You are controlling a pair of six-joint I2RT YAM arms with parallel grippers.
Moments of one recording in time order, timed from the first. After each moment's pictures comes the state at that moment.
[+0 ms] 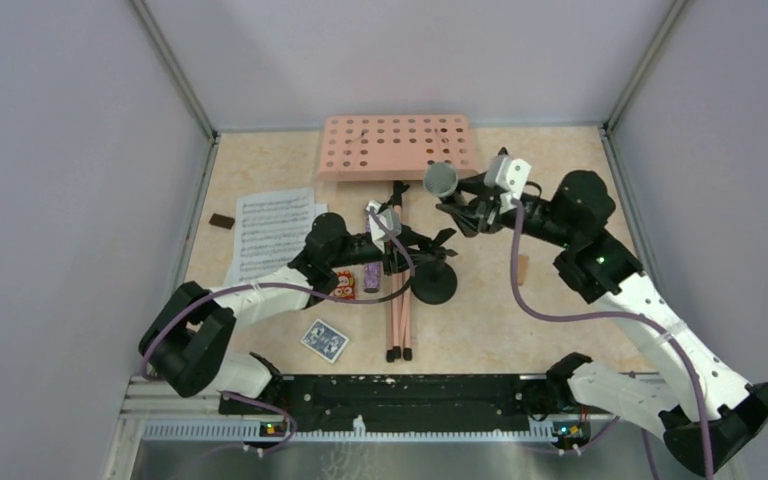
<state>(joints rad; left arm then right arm) -0.68 1.40 0.66 0.79 0.76 0.01 0.57 0.97 1.05 -0.07 -0.61 -0.34</state>
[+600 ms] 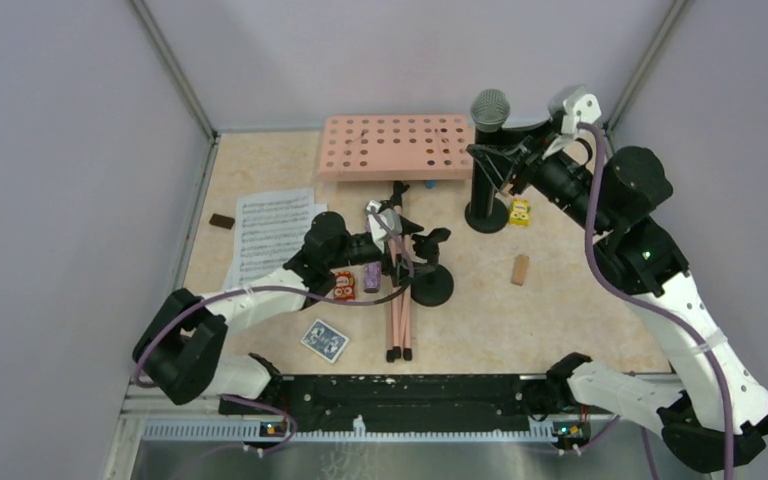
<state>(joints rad) -0.67 1.38 0.67 0.69 0.71 0.05 0.57 0.96 1.34 -0.17 -0.22 -0.02</state>
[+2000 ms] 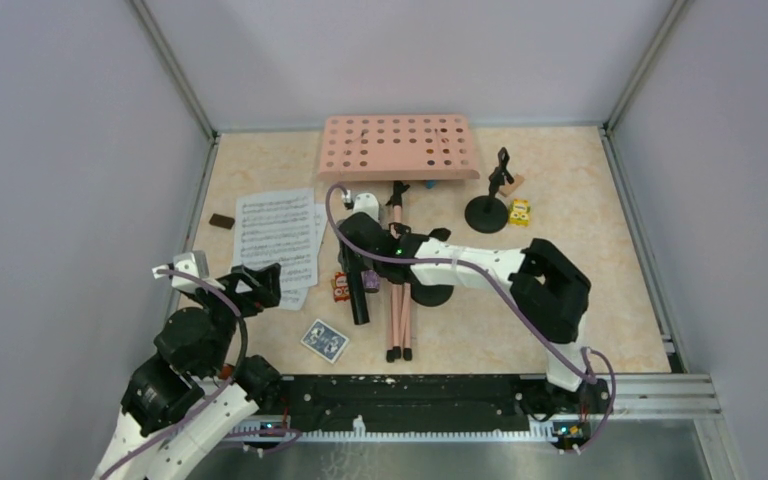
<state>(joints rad) -0.67 0.16 0.76 -0.75 -0.58 -0.51 1.07 1.89 1.41 -0.19 0.31 0.62</state>
